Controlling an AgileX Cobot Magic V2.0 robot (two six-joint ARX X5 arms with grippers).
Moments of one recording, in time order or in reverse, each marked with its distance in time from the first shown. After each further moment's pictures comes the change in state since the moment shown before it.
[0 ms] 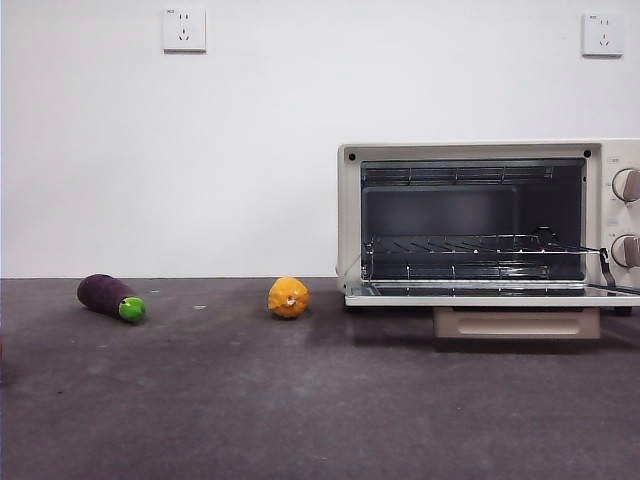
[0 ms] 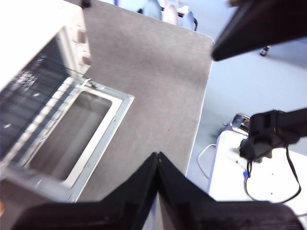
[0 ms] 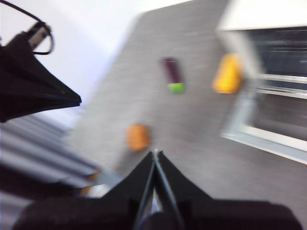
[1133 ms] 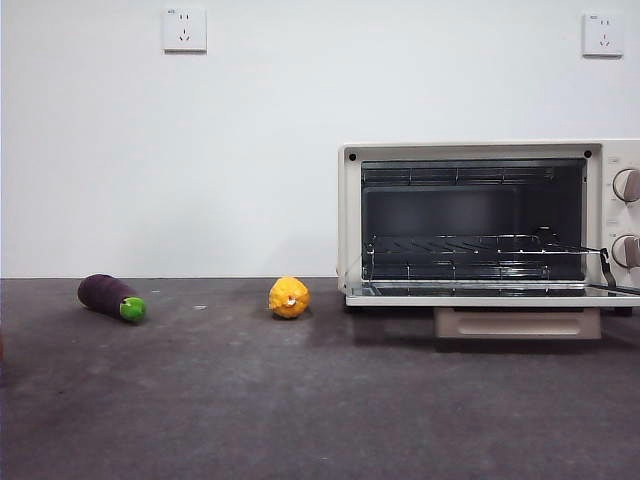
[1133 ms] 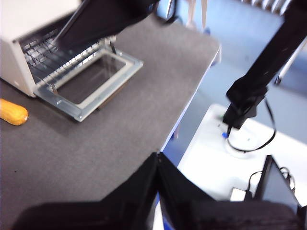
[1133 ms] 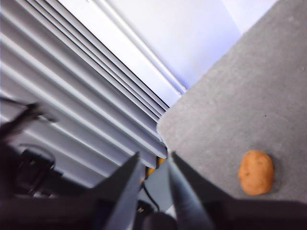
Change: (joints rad) left arm -0.002 -0.868 -0.608 -0.074 -0.095 -0.175; right arm 0.818 0.469 0.001 0.822 0.311 0.416
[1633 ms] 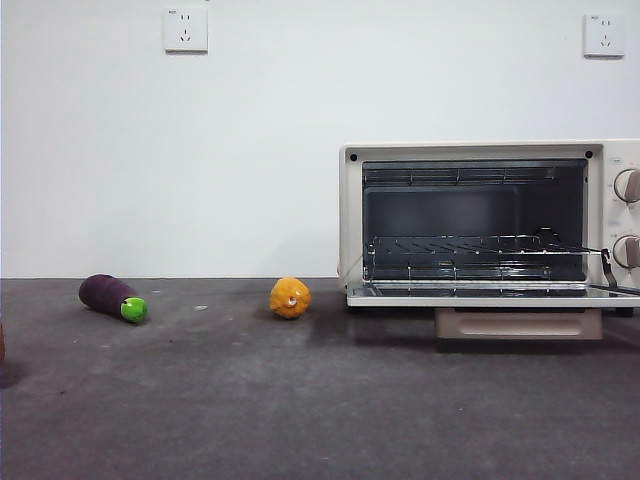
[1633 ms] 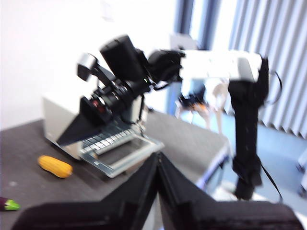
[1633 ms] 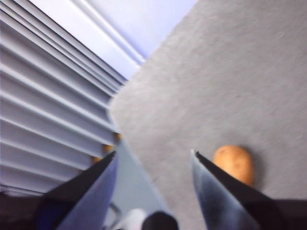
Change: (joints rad) left arm -0.001 -0.510 -0.026 0.000 -0.168 -0.098; right arm 0.163 0.437 0.410 -0.210 0.266 -0.084
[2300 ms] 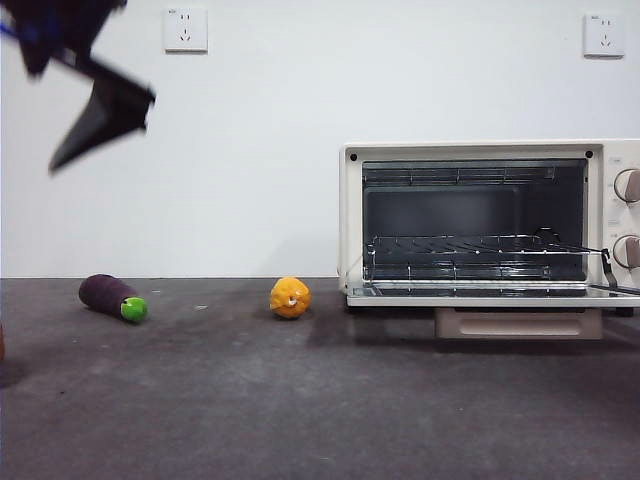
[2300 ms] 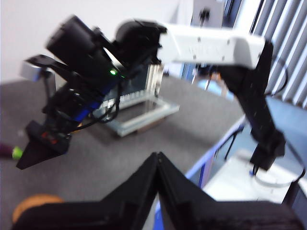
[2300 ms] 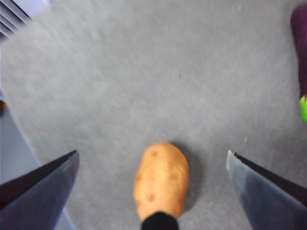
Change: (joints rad) left arm 0.000 -0.063 -0.264 0.000 -0.037 -0.035; right arm 0.060 0.448 0.431 -0.270 0.227 -0.213
